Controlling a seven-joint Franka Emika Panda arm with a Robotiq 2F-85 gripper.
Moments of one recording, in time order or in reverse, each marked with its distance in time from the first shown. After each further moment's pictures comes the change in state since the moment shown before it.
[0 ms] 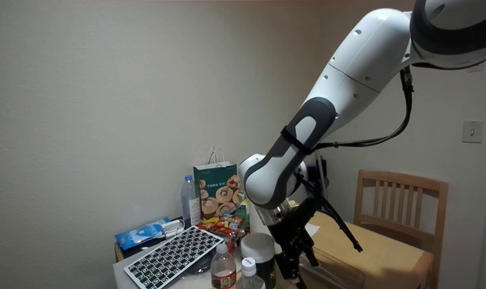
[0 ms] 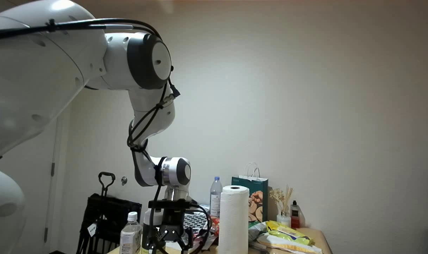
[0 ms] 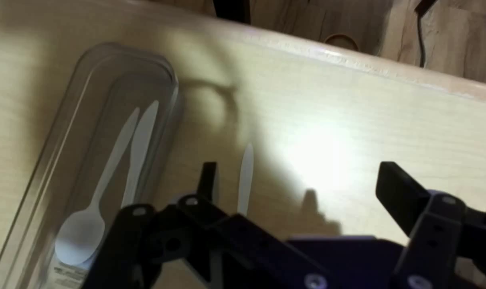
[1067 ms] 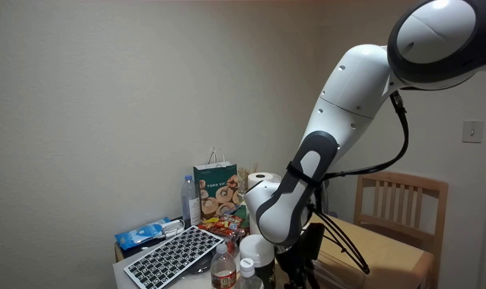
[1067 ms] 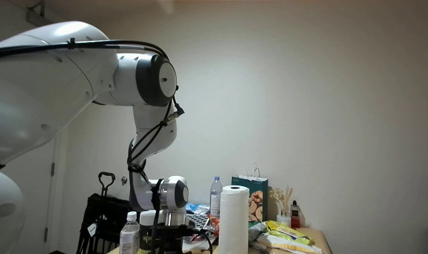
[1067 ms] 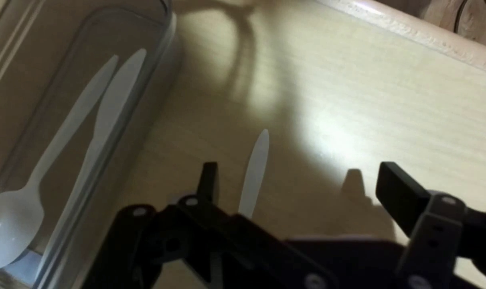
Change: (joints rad) arm -0.008 0.115 -0.002 -0.046 -0.077 0.206 -0.079
